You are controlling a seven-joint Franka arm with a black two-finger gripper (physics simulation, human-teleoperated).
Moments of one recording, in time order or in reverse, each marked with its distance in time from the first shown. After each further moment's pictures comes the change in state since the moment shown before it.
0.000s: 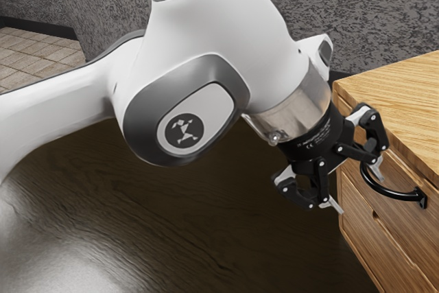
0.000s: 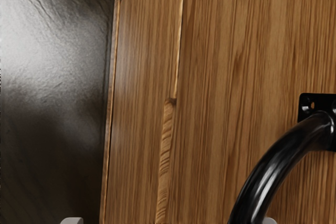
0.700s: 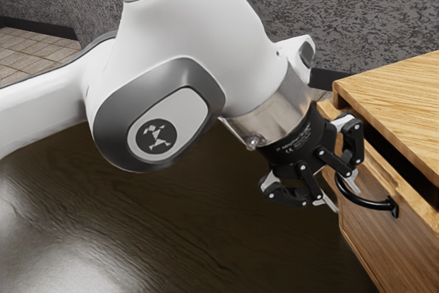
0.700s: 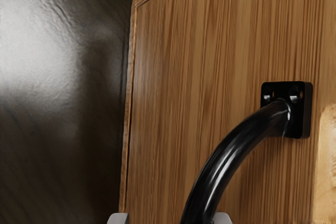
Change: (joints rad) arm 0.004 -0.071 0.002 -0.061 0.000 -0.010 0.007
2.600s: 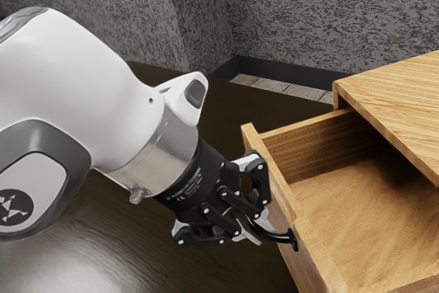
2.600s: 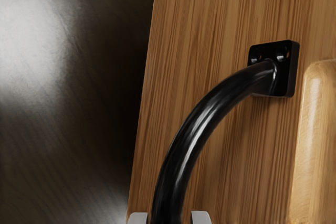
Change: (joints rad) arm 0.062 -0.396 -0.019 -0.376 -0.104 0.033 0.004
